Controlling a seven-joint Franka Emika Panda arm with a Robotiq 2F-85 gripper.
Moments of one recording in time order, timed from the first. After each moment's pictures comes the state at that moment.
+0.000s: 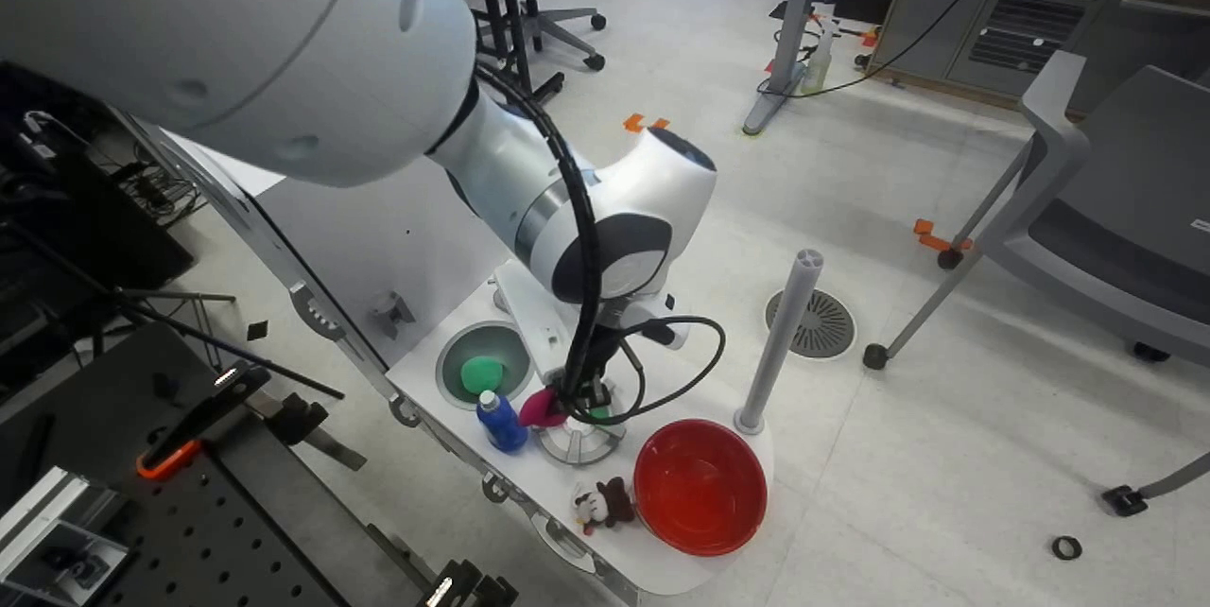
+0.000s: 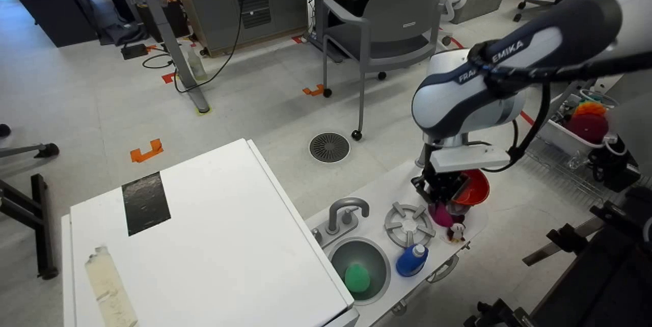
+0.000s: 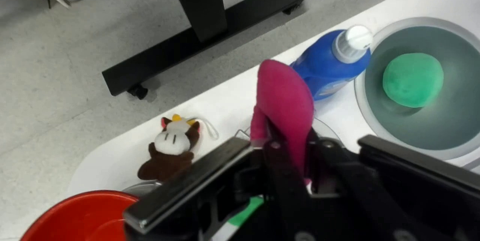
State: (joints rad) arm -0.06 1.22 -0.01 -1.40 0.16 2.15 0.25
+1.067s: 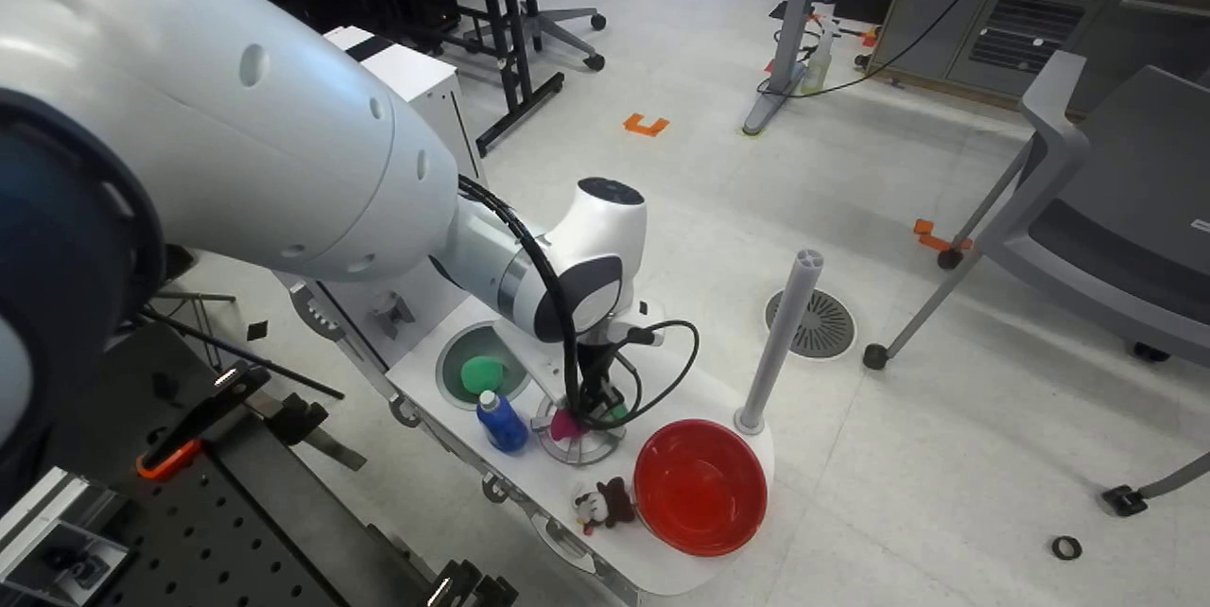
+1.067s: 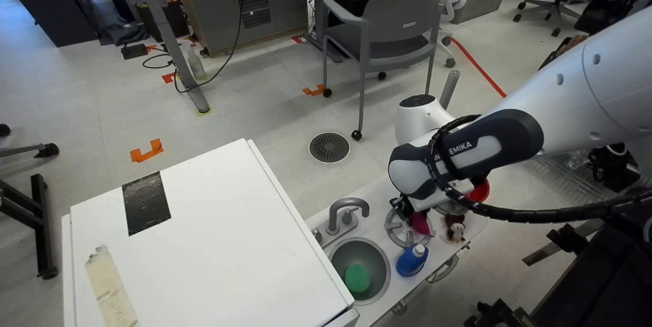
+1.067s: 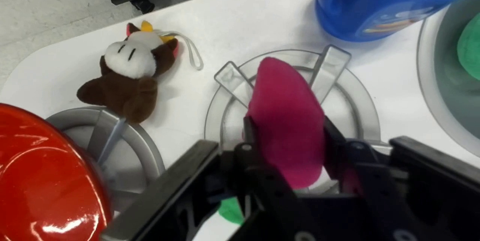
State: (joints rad) arm 0.04 1.49 -0.06 -1.15 0.04 2.32 0.22
